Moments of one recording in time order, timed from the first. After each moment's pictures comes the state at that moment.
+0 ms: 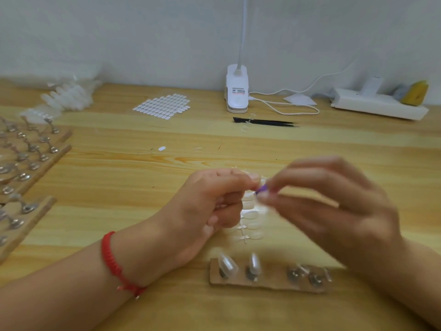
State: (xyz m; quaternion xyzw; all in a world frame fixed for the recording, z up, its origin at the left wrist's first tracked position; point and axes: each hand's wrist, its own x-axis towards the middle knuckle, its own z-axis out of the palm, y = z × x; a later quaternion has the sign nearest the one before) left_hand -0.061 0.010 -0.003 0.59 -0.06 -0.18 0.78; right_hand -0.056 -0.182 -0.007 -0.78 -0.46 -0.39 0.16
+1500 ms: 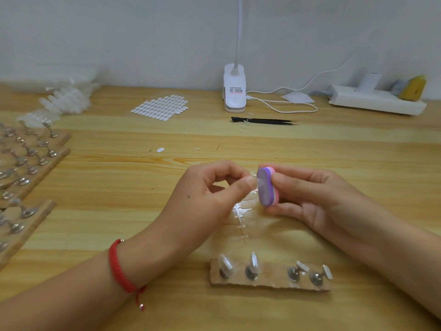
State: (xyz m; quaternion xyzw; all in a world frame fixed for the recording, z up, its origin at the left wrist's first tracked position) left_hand -0.057 0.011 -0.017 0.74 -0.13 0.02 0.65; right_hand -0.046 -0.175 -0.007 -0.59 -0.02 0.22 0.78
